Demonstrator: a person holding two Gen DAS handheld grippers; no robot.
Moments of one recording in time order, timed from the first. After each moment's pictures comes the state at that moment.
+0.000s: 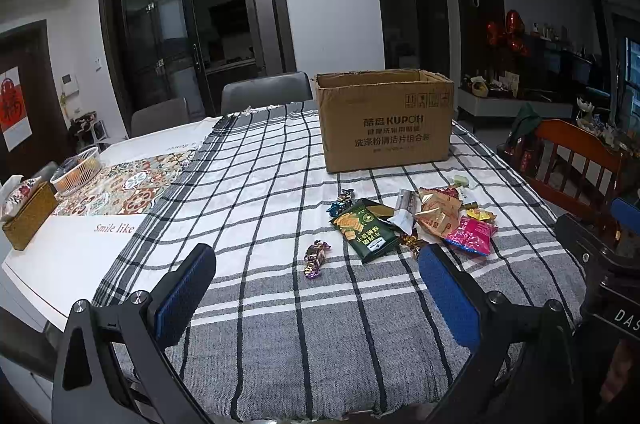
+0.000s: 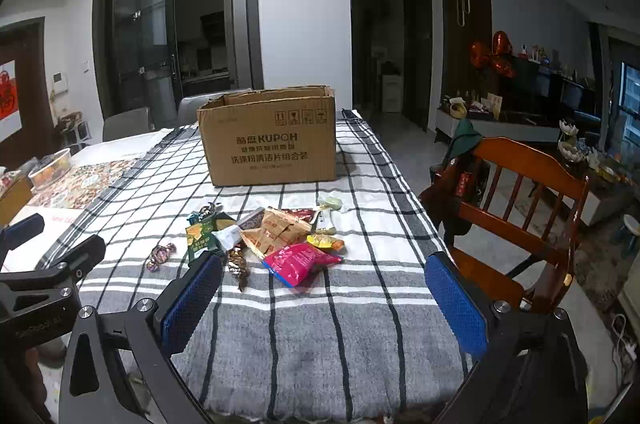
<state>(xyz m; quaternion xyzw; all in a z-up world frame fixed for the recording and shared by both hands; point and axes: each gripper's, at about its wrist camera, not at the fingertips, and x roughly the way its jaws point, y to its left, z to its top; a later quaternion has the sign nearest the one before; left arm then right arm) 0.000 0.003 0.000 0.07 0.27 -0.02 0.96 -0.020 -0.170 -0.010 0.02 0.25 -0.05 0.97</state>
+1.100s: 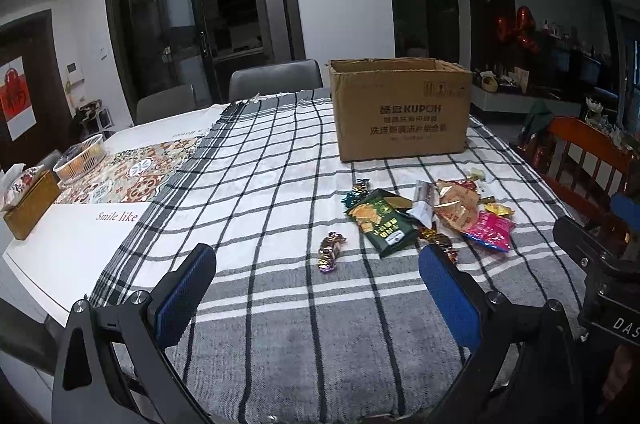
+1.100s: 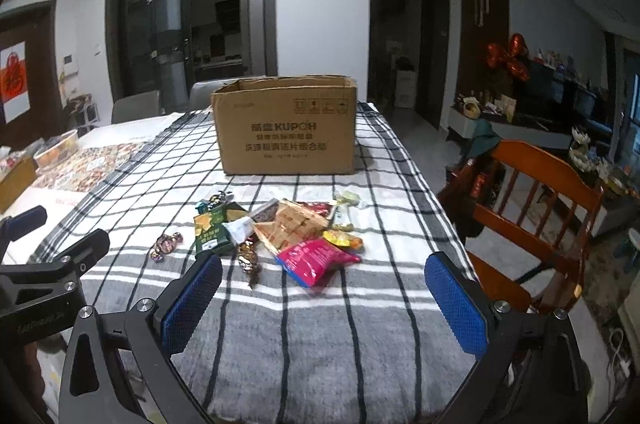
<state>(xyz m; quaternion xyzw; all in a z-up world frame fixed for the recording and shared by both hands) 0.013 0.019 -0.014 0.06 0.29 0.00 0.96 0.001 -0.147 -0.017 -0.01 0.27 -0.02 0.96</state>
